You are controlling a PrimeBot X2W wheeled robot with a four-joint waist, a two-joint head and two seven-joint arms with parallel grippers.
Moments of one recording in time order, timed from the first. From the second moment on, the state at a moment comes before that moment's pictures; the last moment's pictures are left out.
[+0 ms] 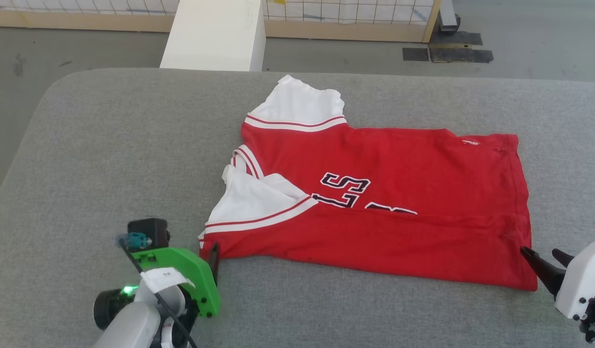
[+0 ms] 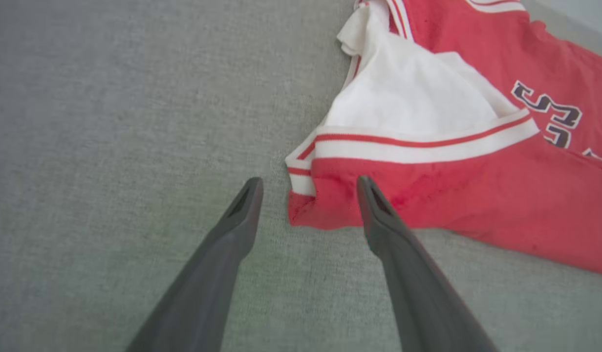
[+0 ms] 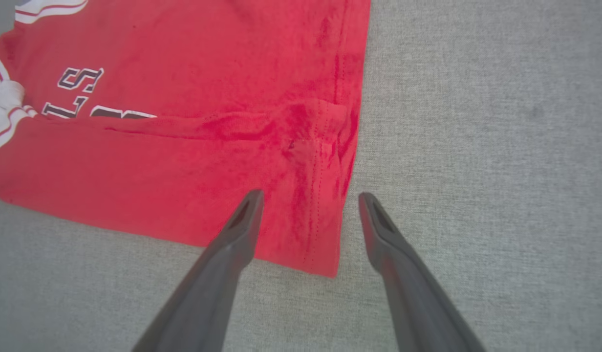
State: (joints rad) left arm -0.20 0.34 -0.43 0.14 -0.71 0.29 0.29; right arm -0.05 -0.36 -0.15 0.05 0.56 0.13 0.71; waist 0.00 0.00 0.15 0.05
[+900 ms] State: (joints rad) left arm -0.24 0.36 -0.44 0.17 -0.74 0.30 0.39; right arm 0.03 -0.34 -0.17 -0.14 0.43 0.13 0.86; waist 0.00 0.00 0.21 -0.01
